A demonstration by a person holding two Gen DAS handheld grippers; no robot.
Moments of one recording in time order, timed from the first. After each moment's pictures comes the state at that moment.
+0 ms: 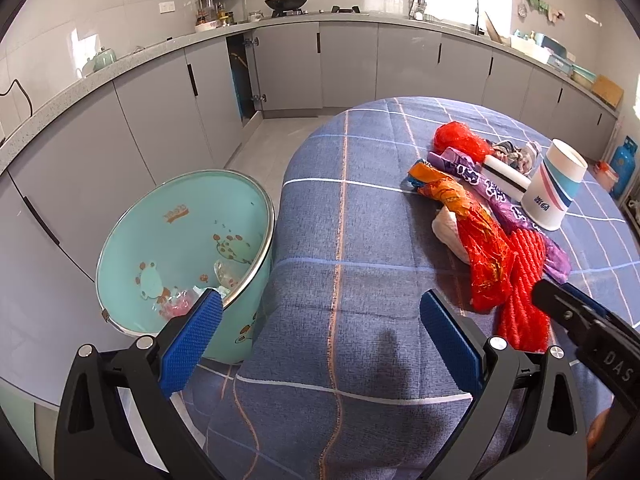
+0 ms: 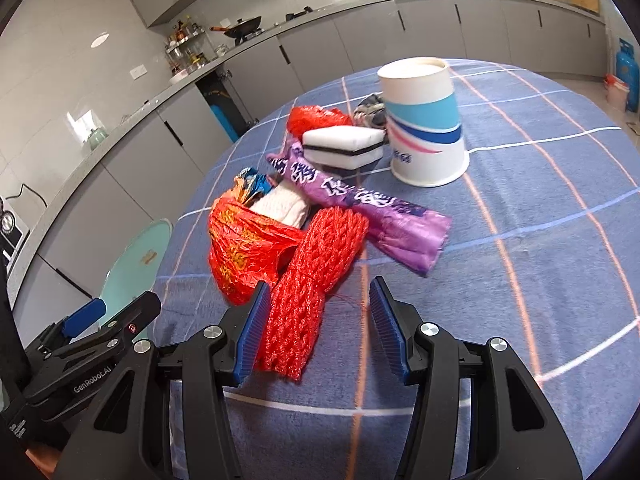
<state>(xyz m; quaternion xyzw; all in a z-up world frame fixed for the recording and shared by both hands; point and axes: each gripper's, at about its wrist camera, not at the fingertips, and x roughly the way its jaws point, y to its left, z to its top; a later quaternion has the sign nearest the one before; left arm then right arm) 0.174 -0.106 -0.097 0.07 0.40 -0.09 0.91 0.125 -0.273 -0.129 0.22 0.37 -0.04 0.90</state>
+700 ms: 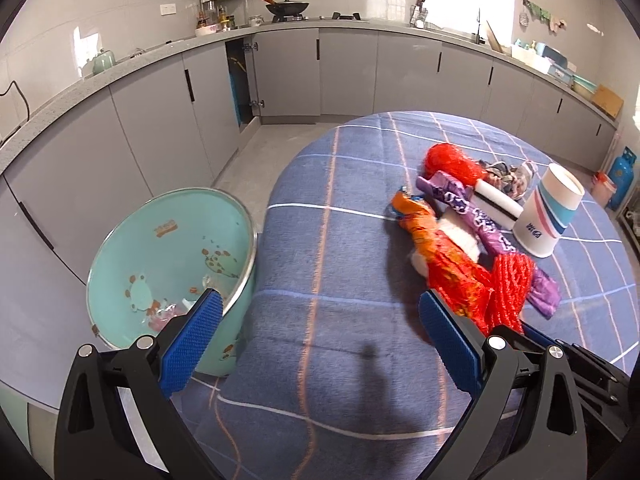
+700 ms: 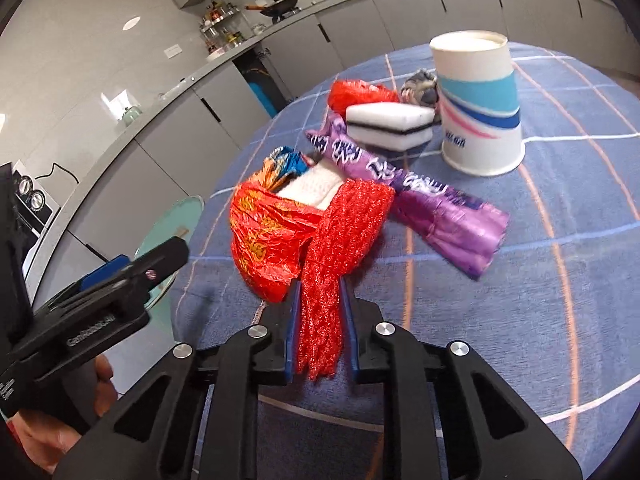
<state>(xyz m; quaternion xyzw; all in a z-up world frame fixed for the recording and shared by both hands) 0.188 -0.124 -0.084 0.05 0.39 -0.10 0.91 0.130 -0.275 -0.129 0.22 0.38 0.04 0.90</state>
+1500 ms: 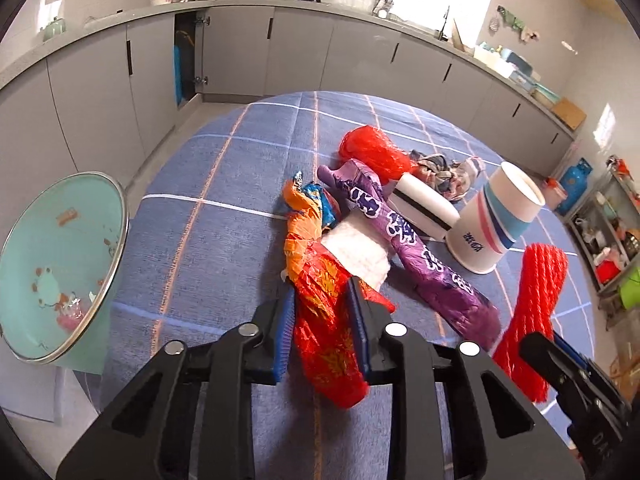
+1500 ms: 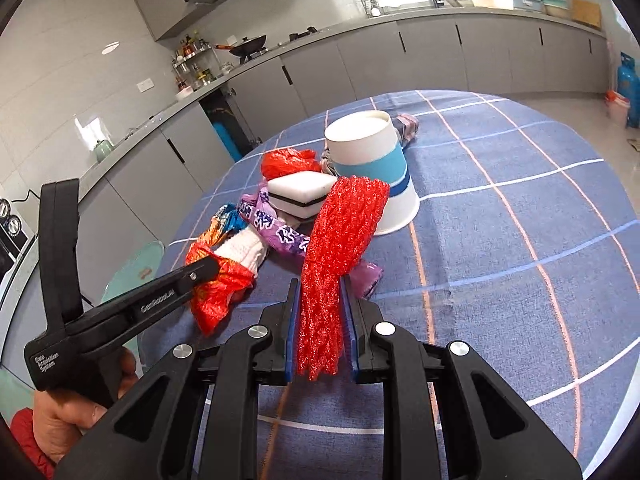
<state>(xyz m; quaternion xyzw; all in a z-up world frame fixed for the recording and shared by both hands) 0.212 -0.180 -0.108 -0.01 0.42 -0.20 0.88 0.102 -0.321 -0.106 0.20 0.33 -0.04 0.92</state>
